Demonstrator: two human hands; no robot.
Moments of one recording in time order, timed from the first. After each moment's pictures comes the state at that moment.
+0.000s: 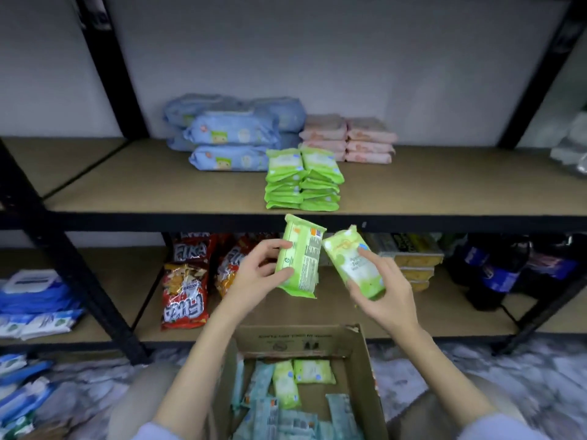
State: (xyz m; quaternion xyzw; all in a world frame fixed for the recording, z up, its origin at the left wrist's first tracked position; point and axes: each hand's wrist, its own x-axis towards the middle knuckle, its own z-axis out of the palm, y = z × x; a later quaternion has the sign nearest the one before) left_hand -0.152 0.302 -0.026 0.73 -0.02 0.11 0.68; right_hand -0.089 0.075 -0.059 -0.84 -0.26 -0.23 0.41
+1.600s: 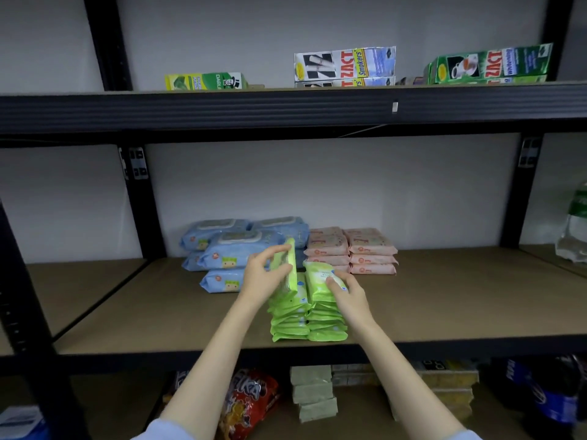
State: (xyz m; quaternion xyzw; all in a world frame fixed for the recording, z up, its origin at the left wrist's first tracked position) left_hand -0.021 0.339 0.126 0.81 0.04 0.27 0.52; right_hand 0.031 0.181 0.078 -0.75 -0.11 -0.02 0.66
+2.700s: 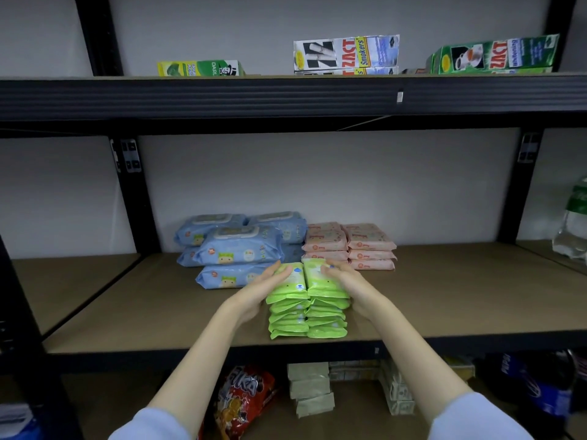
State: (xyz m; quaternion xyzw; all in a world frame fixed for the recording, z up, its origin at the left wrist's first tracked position) left_hand -0.004 0.357 0.096 0.77 0.05 0.01 0.64; right_hand 0.056 0.177 0.098 -0.73 -0.13 0.12 0.66
